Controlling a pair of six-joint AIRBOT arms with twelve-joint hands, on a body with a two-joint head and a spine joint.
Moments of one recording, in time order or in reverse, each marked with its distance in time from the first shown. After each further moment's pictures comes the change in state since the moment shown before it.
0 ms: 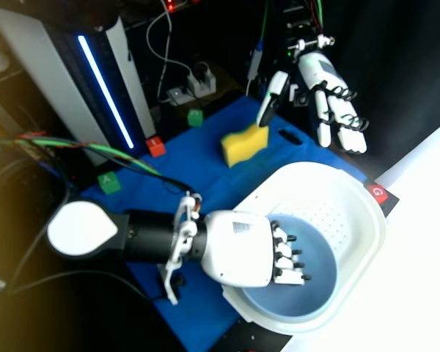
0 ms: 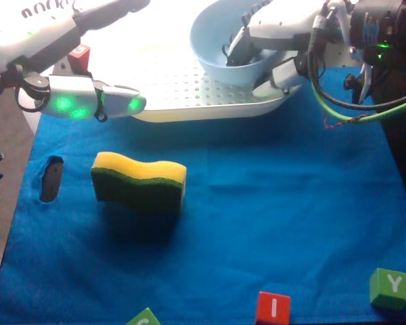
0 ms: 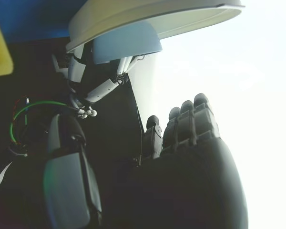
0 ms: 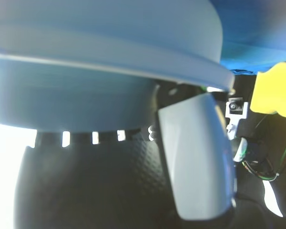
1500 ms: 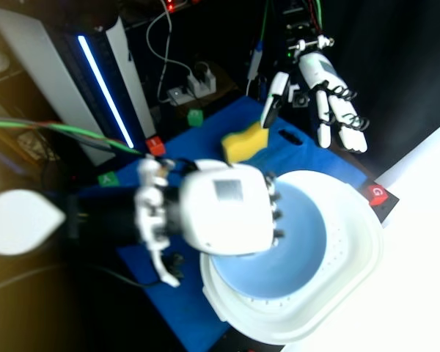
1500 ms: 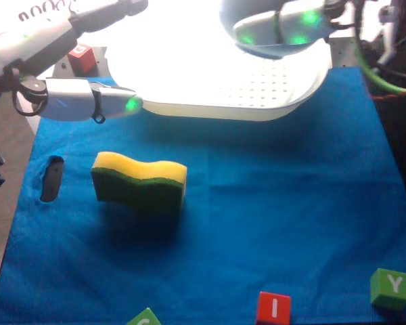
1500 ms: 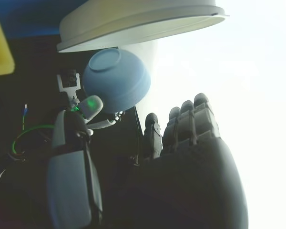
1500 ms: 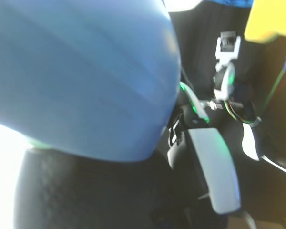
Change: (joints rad) left arm 0.029 -0.001 -0.005 -0.037 -0.039 -0.008; right arm 0.087 0.224 -0.241 0.153 0.202 -0.091
